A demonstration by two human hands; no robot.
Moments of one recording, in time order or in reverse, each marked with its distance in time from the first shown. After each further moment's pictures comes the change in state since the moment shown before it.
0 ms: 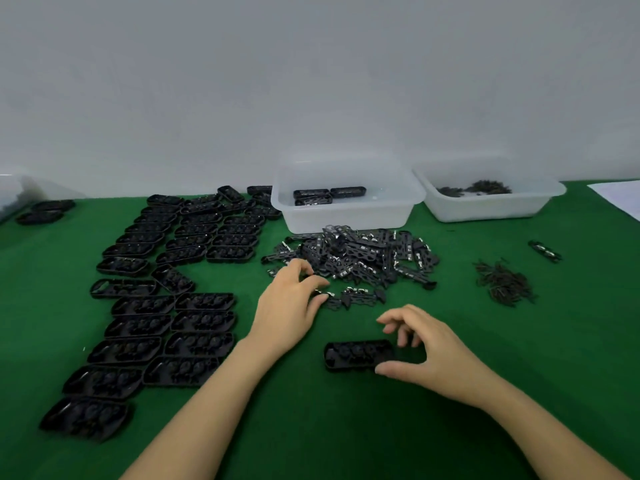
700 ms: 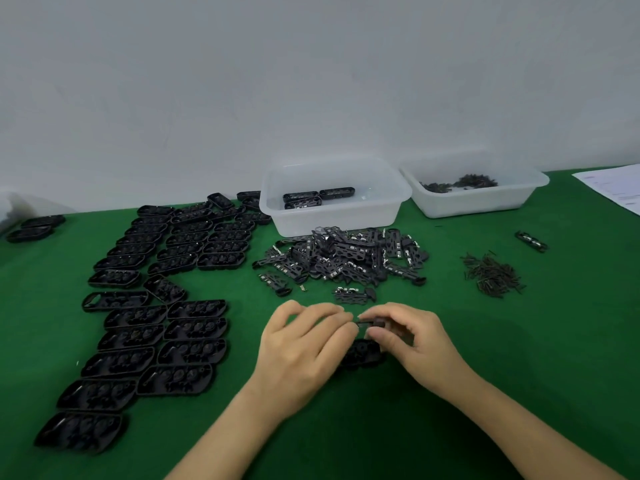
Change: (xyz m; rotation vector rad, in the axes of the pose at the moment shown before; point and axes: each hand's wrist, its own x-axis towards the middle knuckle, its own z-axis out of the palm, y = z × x) left_hand -0.042 0.053 -0.029 0.149 0.504 0.614; right_hand 0.002 -0.020 0.008 0.268 0.289 -0.153
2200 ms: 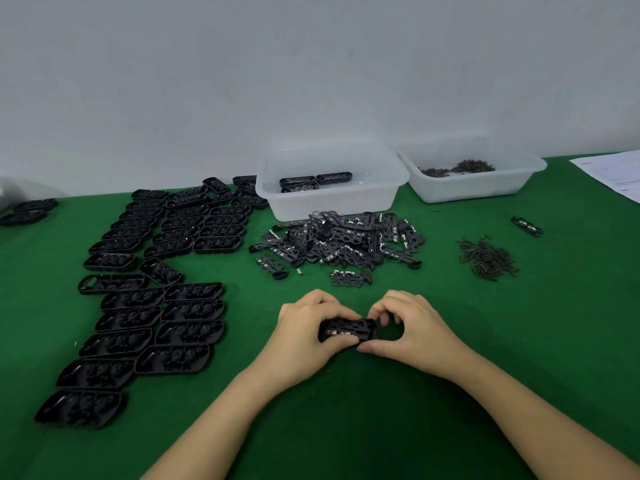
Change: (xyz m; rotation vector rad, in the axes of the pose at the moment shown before) left_hand -0.008 0.000 0.014 -0.651 -0.627 -0.721; right_hand -0.001 0.020 -0.006 -0.440 -0.225 0.148
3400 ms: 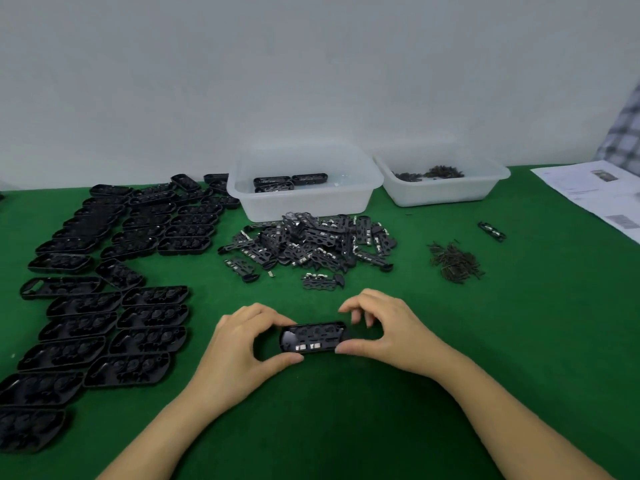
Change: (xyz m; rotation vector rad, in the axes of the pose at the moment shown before) left_hand -0.023 -0.031 -0.010 0.117 0.099 0.027; right_hand -0.003 0.006 -0.013 0.075 -0.064 -0.023
